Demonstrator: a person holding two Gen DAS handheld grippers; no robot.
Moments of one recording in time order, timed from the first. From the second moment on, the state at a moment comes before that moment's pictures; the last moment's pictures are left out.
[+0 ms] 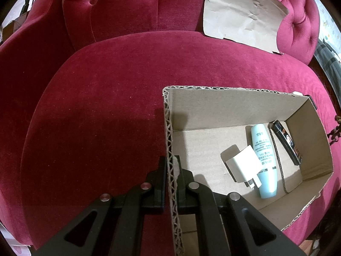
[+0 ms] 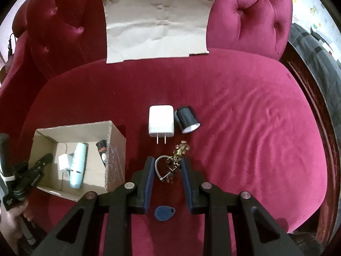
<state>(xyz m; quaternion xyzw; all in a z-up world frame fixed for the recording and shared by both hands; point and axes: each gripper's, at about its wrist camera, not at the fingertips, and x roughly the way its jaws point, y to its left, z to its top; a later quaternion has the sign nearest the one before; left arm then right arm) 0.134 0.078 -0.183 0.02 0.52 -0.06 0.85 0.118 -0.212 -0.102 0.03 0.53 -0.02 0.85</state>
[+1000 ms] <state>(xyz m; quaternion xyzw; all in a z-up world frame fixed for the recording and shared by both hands) 0.134 0.078 -0.182 0.02 0.52 -0.06 0.85 0.123 -0.115 -0.021 -0.01 0.48 0.07 0.87</state>
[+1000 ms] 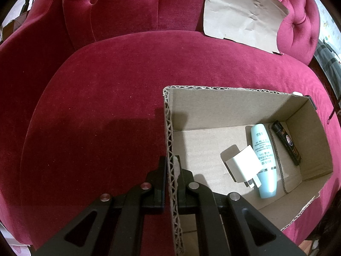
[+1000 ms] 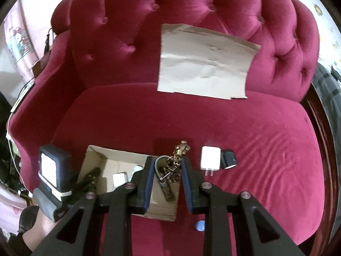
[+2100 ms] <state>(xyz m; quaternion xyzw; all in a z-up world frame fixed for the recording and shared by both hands) 0.134 0.079 -0.183 0.02 0.52 -0.06 0.85 0.133 -0.042 -0.108 -0.05 0.55 0.11 0.83</state>
